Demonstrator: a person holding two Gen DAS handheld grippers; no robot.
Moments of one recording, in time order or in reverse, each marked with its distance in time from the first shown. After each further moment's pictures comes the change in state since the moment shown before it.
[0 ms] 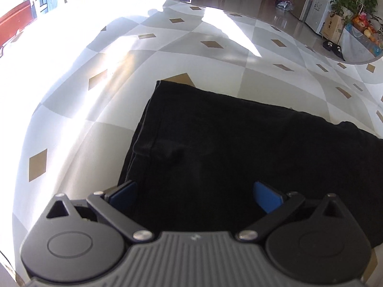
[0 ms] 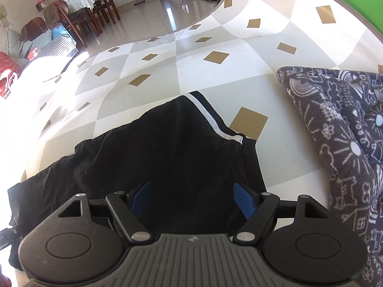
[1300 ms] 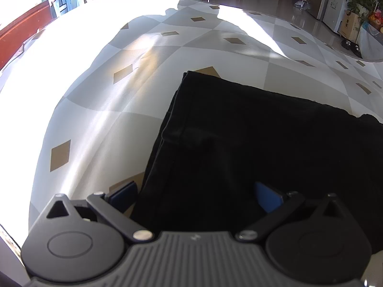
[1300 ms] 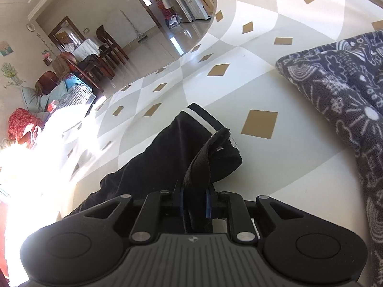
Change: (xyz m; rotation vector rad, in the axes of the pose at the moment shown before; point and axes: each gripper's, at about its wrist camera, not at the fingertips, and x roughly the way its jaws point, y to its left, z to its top) left arm -0.010 0.012 -0.020 -0.015 -0.006 0.089; right arm 0.001 -0.016 -0.018 0.177 -0.139 0.207
